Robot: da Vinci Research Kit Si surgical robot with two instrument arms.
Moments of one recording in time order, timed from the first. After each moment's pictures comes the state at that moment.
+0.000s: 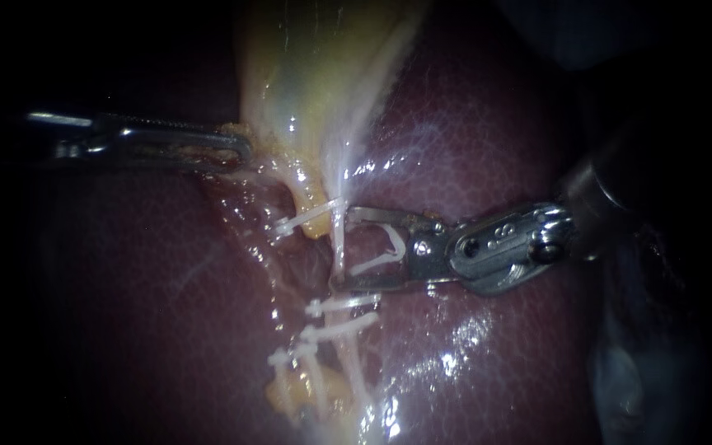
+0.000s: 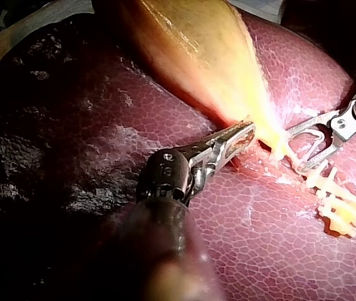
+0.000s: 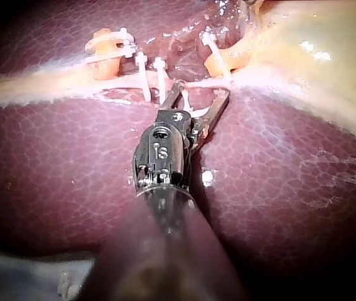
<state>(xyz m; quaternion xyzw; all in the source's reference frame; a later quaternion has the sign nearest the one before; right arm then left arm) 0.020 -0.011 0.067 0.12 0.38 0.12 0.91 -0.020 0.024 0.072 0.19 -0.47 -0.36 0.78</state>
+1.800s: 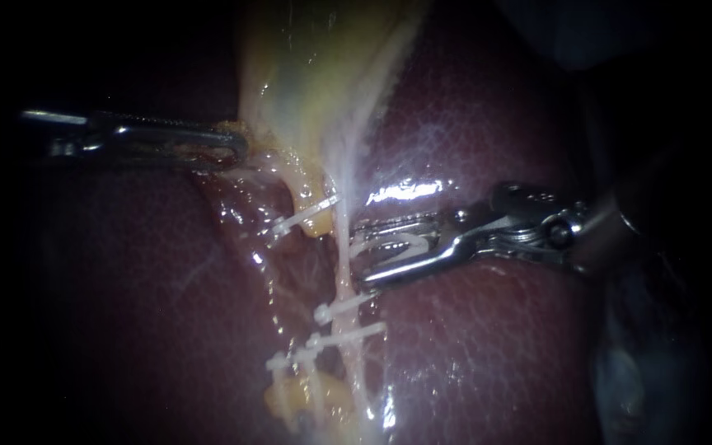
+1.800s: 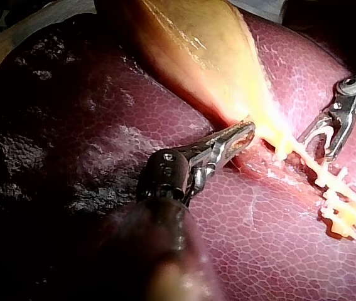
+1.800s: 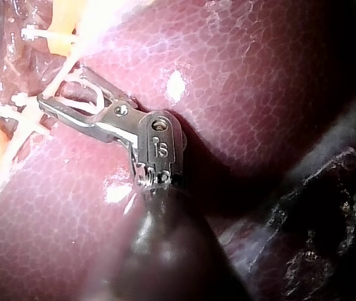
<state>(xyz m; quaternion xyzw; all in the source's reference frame) 0.015 -0.008 0.074 0.47 0.51 0.28 0.67 -0.020 0.024 0.072 0.19 -0.47 -0.36 0.78</state>
